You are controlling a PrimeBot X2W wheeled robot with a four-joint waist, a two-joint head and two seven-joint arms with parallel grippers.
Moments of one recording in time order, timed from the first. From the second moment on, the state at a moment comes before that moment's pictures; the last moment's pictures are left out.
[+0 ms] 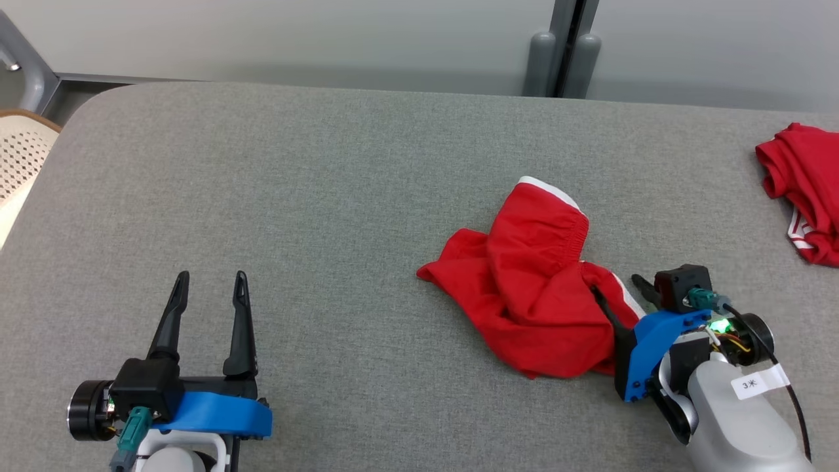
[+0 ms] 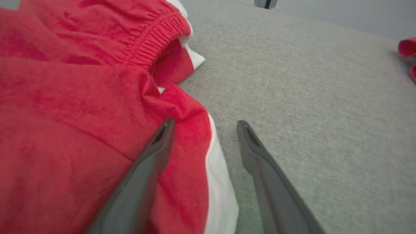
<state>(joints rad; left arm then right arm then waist) -0.09 0.08 -0.02 0.19 -0.09 -0.09 -0.26 -0.49 -0.17 0.20 0.79 0.16 0.13 -0.04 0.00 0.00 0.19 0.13</state>
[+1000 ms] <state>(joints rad) -0.09 0.06 0.00 0.20 -0.08 -0.09 -0.26 -0.60 -0.31 0.13 0.87 0.28 0.13 -0.26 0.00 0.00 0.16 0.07</state>
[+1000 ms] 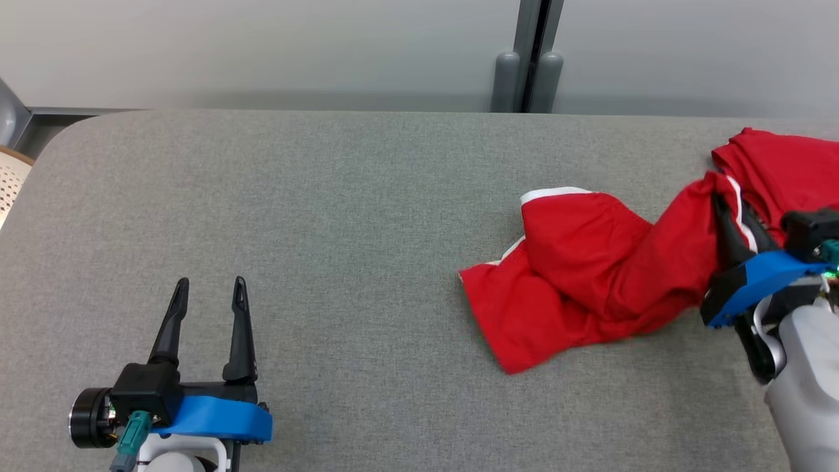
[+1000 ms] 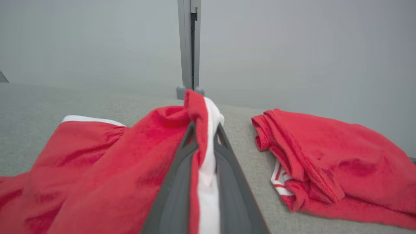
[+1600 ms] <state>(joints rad) -0.06 0.05 0.00 0.19 -0.09 -0.09 -0.26 -0.39 -0.10 0.41 0.42 0.18 0.13 -0.26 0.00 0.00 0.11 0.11</state>
